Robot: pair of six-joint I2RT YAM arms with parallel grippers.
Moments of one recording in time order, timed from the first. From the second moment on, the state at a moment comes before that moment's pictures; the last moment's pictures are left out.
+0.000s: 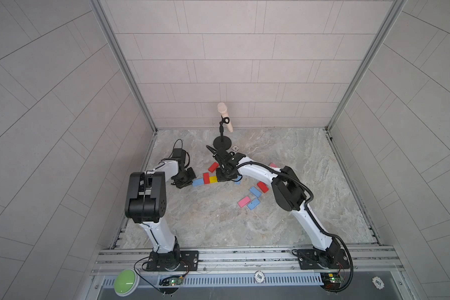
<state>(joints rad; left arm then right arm) 0.02 1.79 1.06 -0.62 0.16 -0.47 0.78 2.43 2.07 -0.78 -0.04 0.61</state>
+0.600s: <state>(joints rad) 0.01 1.80 1.08 -0.61 0.14 -0.47 0.78 2.43 2.07 -0.78 -0.04 0.61</state>
